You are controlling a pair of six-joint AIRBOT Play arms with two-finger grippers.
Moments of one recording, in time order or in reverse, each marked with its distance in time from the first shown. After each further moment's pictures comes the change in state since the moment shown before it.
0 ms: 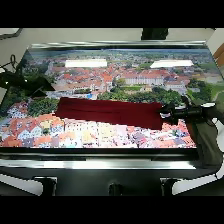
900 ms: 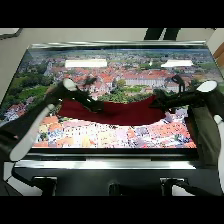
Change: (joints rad) left arm -0.612 -0.069 -0.217 -0.101 0.277 0.107; right arm 0.291 0.408 0.063 -0.190 0.028 0.334
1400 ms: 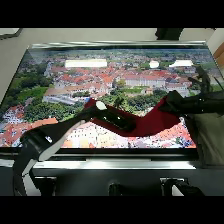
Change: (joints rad) left arm -0.288 -0.207 -0.028 -0.539 0.176 0.017; right arm 0.016 0.369 0.003 -0.104 0.139 0.239
